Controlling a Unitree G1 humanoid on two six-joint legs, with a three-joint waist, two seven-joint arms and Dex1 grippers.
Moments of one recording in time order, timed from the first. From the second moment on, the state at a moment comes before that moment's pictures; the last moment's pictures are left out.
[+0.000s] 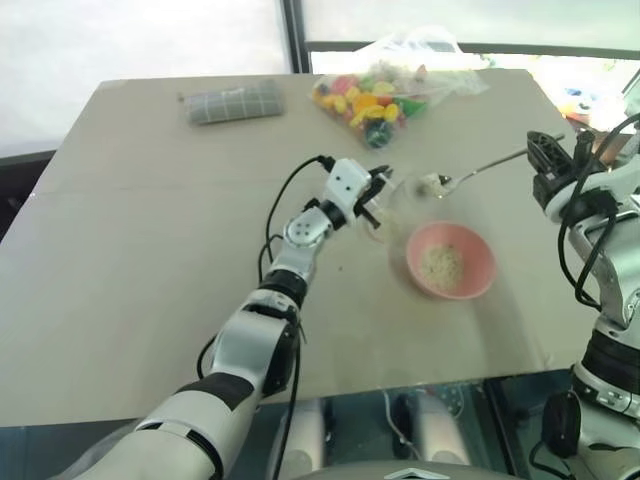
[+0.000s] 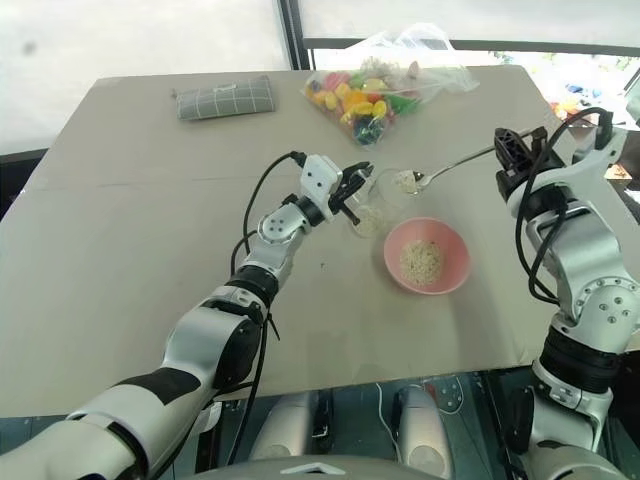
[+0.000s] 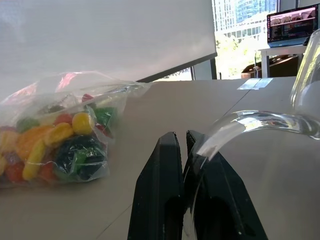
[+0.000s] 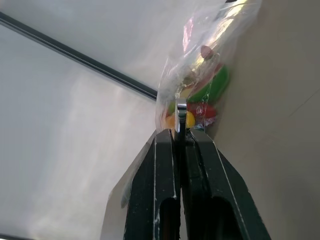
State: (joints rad) left arm -0.97 0.07 -0.01 1.12 0.00 -0.64 -0.59; right arm -0.49 -0.35 -0.44 -0.34 1.65 0.62 -0.57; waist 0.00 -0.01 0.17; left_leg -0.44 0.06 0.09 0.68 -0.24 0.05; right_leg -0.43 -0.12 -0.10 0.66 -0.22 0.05
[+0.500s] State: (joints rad) left arm -0.98 0.07 -0.01 1.13 0.01 -0.64 -0.59; right arm -0.43 -0.36 -0.41 -0.36 1.68 0.58 -0.53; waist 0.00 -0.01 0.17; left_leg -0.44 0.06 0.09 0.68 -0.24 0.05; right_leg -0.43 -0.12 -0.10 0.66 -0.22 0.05
